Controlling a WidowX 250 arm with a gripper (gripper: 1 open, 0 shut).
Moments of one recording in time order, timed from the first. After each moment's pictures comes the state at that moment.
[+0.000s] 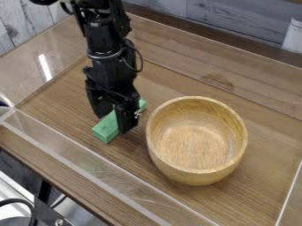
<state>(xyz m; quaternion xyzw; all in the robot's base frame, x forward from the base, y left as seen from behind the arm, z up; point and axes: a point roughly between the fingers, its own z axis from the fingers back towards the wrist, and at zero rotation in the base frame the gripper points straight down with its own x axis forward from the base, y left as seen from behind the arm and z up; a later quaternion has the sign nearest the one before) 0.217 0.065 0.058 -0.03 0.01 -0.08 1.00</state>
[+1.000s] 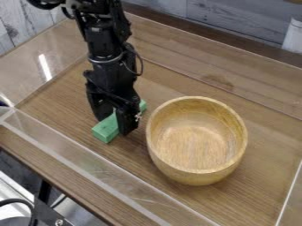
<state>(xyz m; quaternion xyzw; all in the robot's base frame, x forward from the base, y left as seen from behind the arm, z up) 0.216 0.065 0.052 -0.03 0.01 -0.07 1.00</state>
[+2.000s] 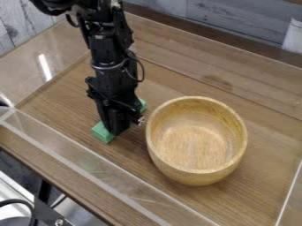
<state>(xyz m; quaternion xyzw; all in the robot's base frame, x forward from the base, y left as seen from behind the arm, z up) 0.216 0.064 0.041 -0.03 0.03 -0.06 1.00</state>
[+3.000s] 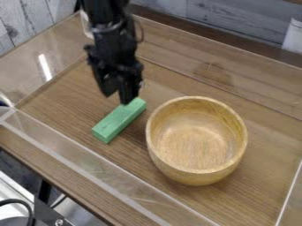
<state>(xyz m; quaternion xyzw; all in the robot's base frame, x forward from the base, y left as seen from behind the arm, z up) 0.239 0.082 0.070 -0.03 -0.01 -0.03 1.00</state>
